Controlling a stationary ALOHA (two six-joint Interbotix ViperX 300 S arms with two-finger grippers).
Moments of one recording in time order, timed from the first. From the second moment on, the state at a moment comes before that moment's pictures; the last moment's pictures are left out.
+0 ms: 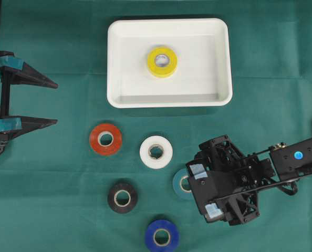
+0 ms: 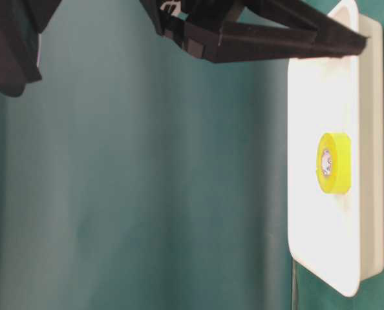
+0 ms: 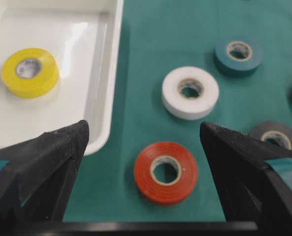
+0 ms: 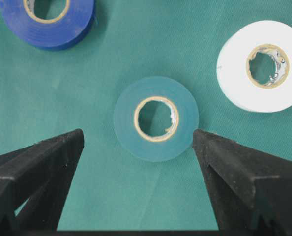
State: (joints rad) left arm 0.05 -0.96 1.04 0.00 0.34 -0.02; right arm 0.31 -0.06 0.50 -0.03 0.60 0.14
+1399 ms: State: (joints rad) left arm 0.05 -0.96 1.05 0.00 0.34 -0.02; right arm 0.34 0.12 0.53 0.00 0.37 0.17
